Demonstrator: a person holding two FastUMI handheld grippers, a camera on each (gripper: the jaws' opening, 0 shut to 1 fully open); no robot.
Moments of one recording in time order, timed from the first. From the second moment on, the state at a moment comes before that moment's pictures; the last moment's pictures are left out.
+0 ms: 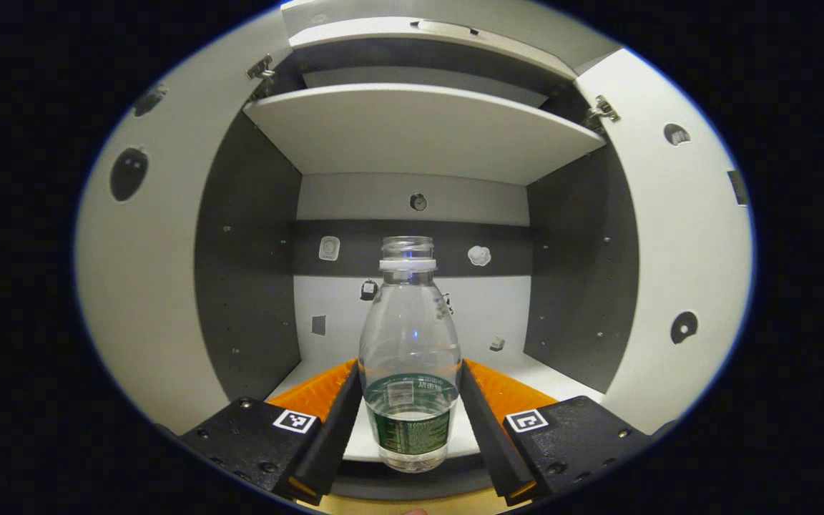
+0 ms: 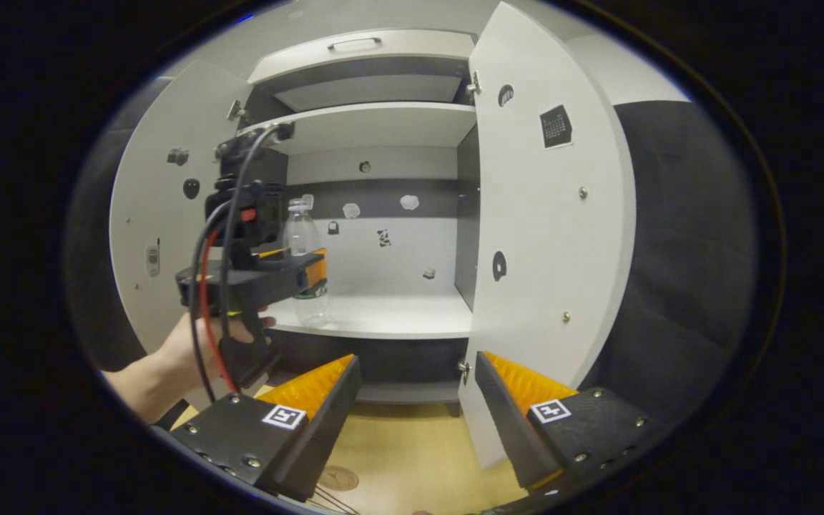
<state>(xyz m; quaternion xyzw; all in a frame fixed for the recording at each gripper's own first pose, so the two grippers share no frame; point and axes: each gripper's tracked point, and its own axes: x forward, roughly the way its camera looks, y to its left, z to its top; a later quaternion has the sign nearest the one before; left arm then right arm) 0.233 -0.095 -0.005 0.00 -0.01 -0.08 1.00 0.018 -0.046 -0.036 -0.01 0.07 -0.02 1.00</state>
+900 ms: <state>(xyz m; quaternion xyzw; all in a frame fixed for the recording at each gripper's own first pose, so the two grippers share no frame) 0.046 -0.108 -0.233 0.03 0.06 -0.06 1.00 -0.050 -0.092 -0.089 0.01 0.14 -0.04 0.99</state>
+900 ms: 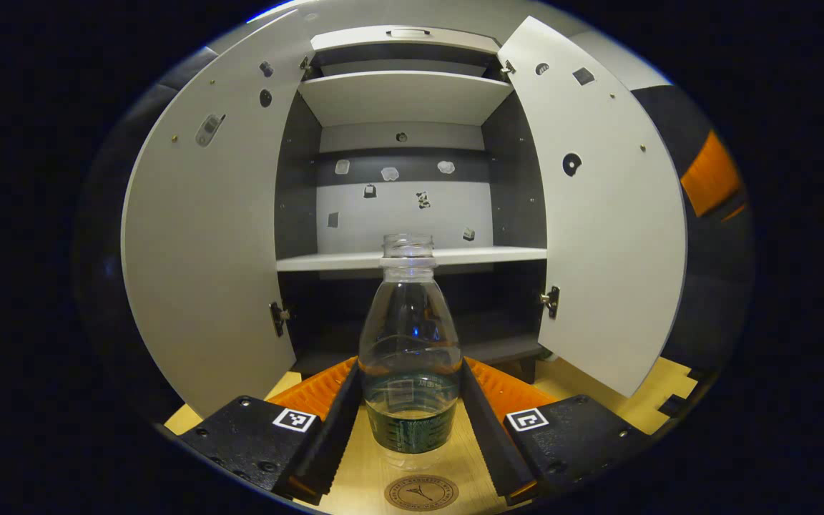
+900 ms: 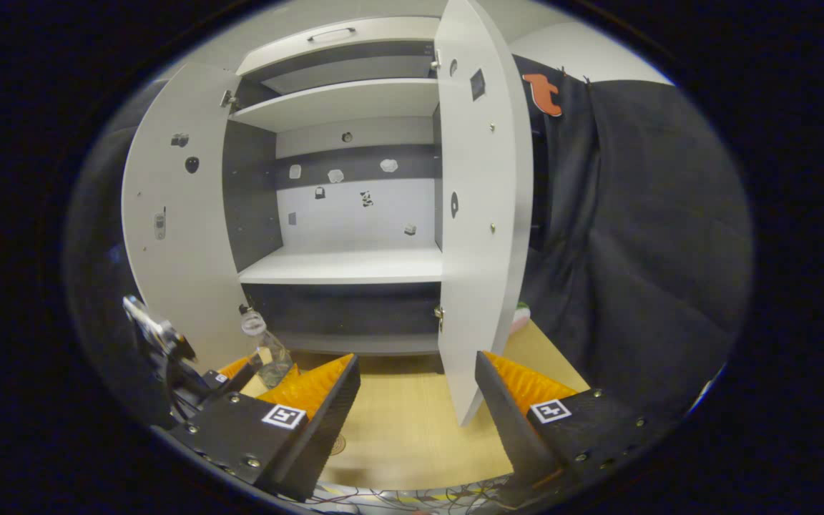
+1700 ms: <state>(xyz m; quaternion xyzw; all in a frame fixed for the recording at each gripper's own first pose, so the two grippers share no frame) 0.023 -0.106 -0.340 0.03 0.12 -0.04 0.99 -0.067 -0.117 -0.117 0.02 0.19 -0.04 0.98</state>
